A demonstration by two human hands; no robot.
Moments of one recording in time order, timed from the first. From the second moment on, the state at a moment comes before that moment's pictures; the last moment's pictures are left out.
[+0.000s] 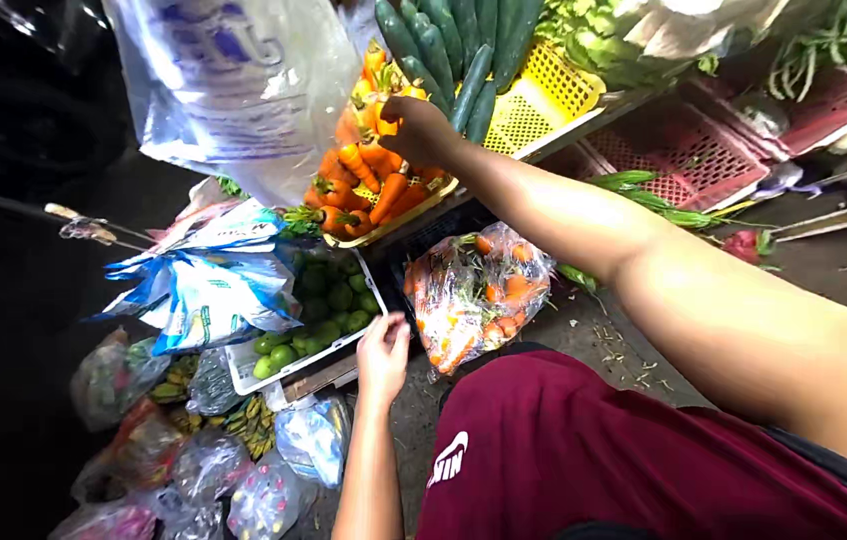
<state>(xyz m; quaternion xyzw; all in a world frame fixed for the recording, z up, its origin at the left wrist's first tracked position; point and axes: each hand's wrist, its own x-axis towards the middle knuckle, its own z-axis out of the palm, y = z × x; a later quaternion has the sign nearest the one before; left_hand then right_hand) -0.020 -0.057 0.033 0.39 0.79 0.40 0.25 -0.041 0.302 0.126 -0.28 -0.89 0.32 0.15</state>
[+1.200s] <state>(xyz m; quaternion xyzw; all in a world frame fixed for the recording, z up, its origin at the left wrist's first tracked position) -0.083 0.217 0.050 0.46 0.79 0.34 0.23 0.304 0.291 0.058 -0.44 -0.70 0.55 0.10</state>
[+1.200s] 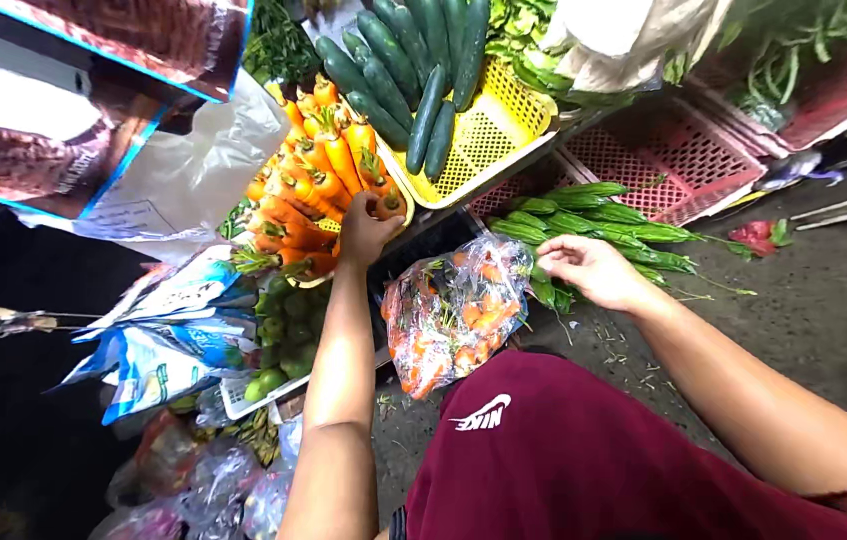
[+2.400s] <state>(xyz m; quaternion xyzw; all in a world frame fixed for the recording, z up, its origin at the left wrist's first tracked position) -0.100 0.258 0.028 0.26 0.94 0.23 0.07 0.105 0.266 -0.068 -0.20 -0.82 0.38 -0.38</state>
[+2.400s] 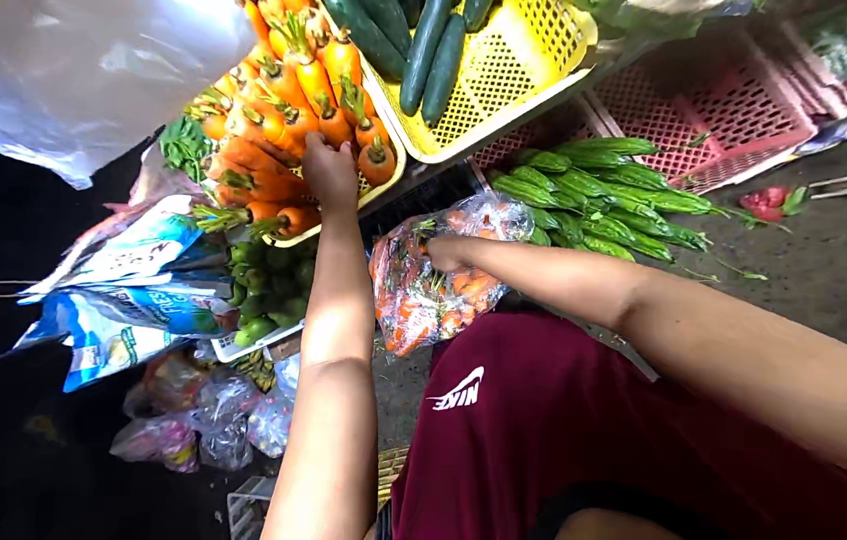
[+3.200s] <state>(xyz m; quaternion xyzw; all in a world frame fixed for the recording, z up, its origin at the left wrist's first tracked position) 0.021 0.015 -0.047 0.37 0.78 0.37 0.36 0.096 0.226 -0.124 -0.48 -0.52 0.71 0.09</state>
